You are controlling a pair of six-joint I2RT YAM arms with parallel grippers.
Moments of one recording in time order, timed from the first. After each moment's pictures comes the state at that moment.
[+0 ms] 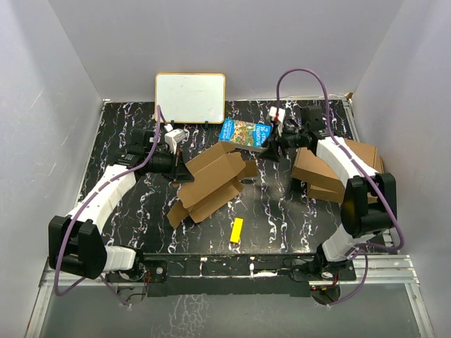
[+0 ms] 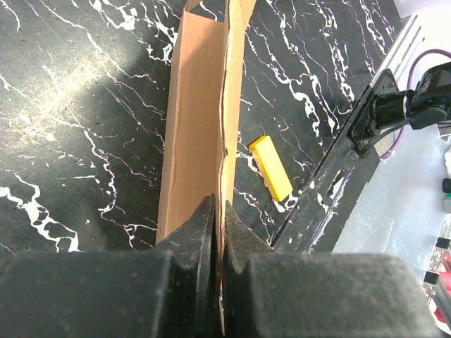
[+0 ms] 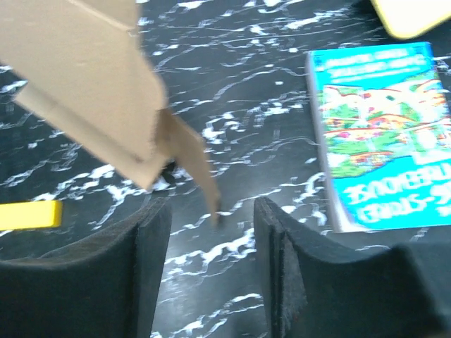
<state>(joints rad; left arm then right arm) -0.23 1.31 0.98 -0.57 0.81 0.01 0.13 1.60 1.19 -0.44 -1.03 -0.68</state>
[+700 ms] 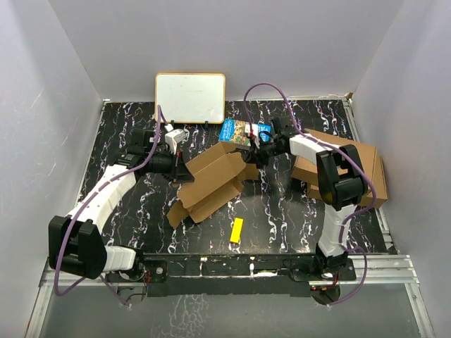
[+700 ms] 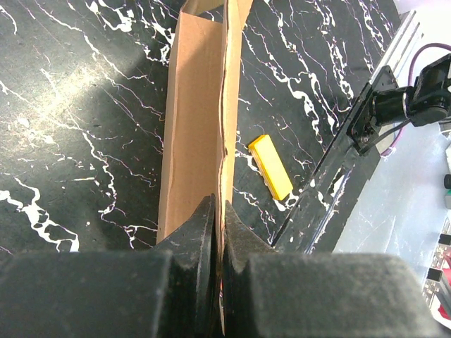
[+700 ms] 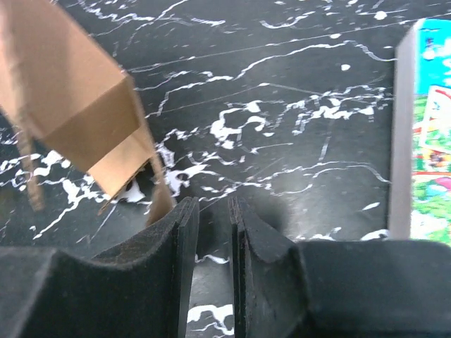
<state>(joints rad) -0.23 1.31 0.98 -0.57 0.82 0.03 0.25 1.97 1.32 -0.36 -0.98 -0.78</state>
